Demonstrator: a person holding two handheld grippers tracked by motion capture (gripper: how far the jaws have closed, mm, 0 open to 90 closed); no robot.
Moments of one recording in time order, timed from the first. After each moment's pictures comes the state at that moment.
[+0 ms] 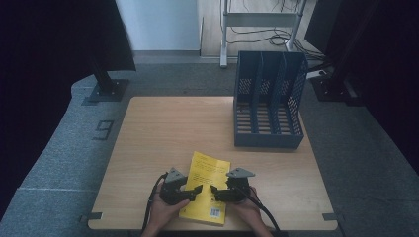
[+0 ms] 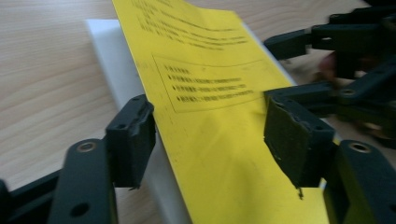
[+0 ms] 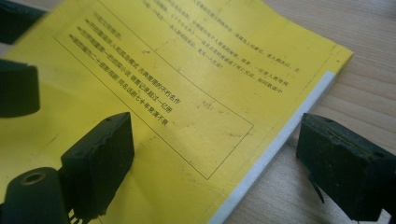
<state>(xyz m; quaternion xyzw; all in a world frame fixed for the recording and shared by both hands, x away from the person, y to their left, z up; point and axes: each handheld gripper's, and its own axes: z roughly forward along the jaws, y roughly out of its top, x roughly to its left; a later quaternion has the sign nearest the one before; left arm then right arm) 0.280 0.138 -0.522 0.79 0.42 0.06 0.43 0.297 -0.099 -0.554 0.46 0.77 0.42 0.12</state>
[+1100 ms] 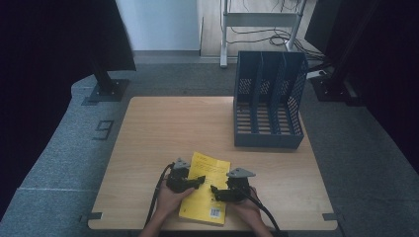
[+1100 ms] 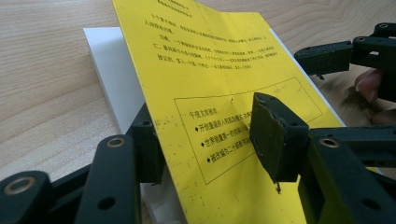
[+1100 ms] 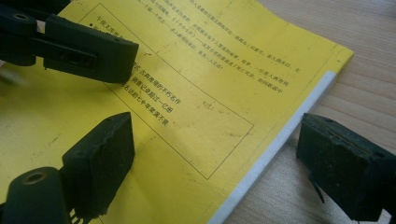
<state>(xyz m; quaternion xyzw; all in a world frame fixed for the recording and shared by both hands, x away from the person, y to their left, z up) 0.321 0.127 -0.530 0.80 0.45 0.06 0.40 0.297 -0.099 -0.554 0.46 0.77 0.42 0.12</state>
